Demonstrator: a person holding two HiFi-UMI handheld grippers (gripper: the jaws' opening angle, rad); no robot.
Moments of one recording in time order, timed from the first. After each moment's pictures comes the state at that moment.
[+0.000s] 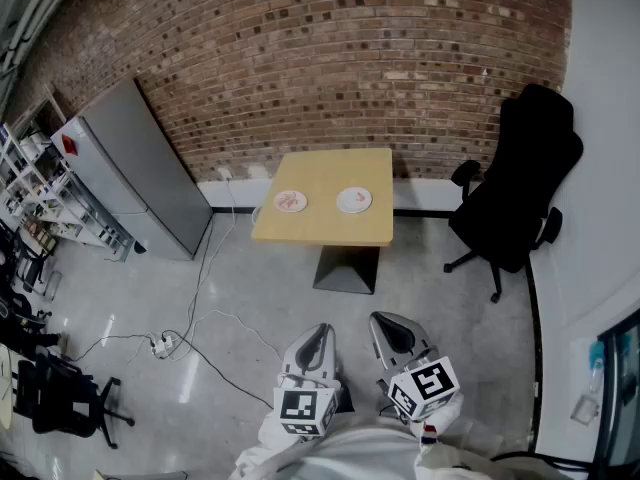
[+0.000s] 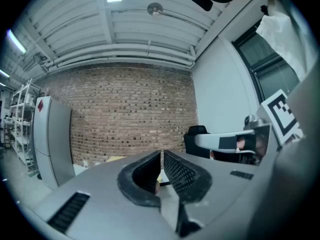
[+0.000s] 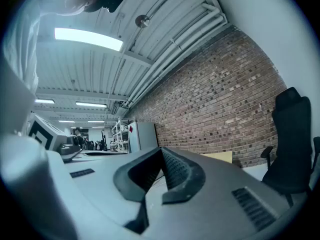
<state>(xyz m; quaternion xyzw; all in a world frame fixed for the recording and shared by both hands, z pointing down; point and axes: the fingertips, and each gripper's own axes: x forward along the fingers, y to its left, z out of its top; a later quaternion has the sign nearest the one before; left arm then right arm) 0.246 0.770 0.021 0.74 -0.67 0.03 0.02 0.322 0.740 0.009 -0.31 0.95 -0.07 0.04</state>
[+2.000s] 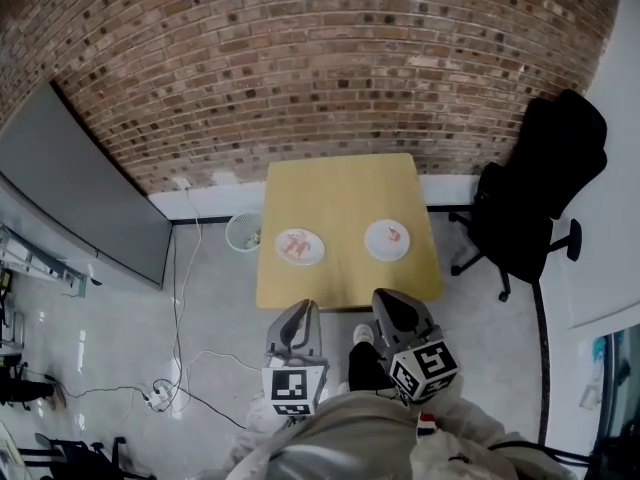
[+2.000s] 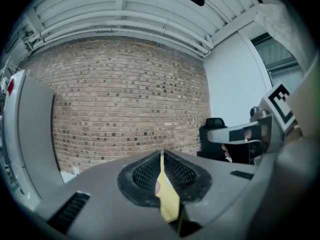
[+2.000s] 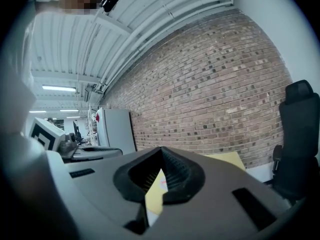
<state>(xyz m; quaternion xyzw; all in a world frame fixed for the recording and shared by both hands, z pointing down) -0.114 0.377 0.075 0.78 -0.63 0.06 0.05 0.001 0.354 0.051 -0.41 0.91 -0.11 -0.02</state>
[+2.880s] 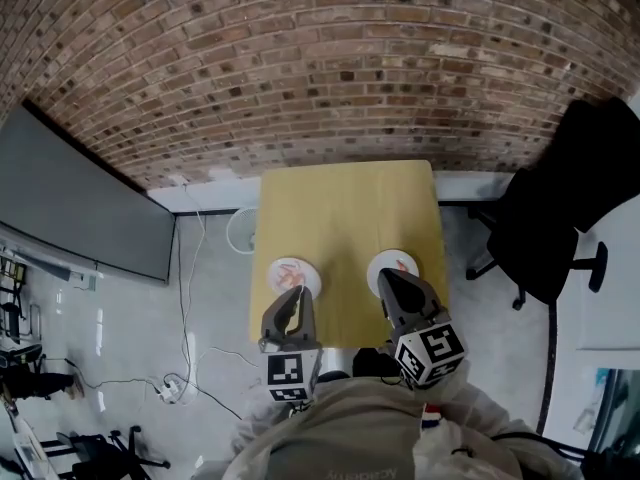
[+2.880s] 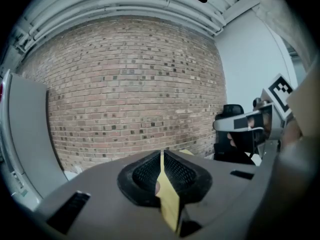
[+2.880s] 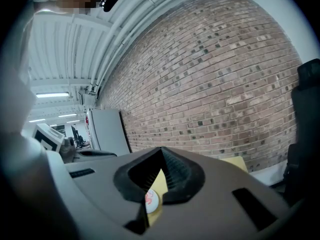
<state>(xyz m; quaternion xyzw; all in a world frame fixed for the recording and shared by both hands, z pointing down) -0.120 0.152 0.115 0.74 -0.66 0.13 0.08 0.018 0.111 0.082 -0.39 0.91 -0.15 -0.03</state>
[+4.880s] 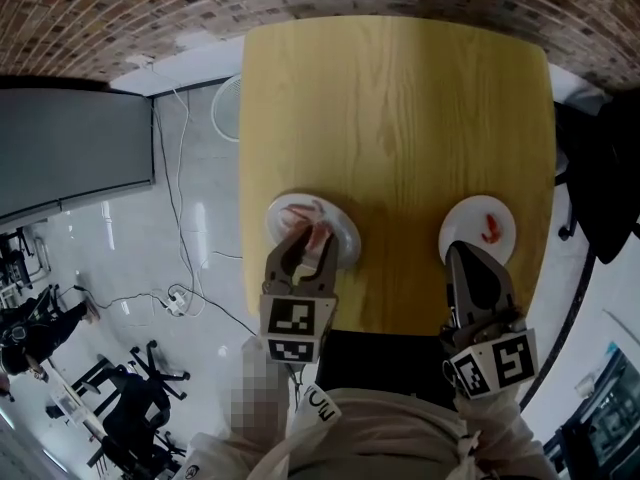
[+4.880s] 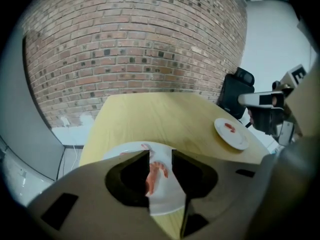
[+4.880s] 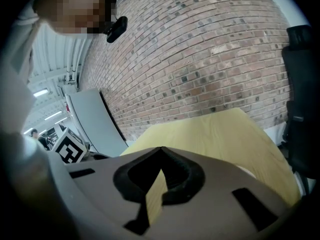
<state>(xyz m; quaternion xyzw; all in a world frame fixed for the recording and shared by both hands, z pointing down) -0.205 0.075 0.420 0.71 -0.56 0.29 0.31 -0.030 0.030 0.321 -0.41 0.86 -0.26 -0.13</state>
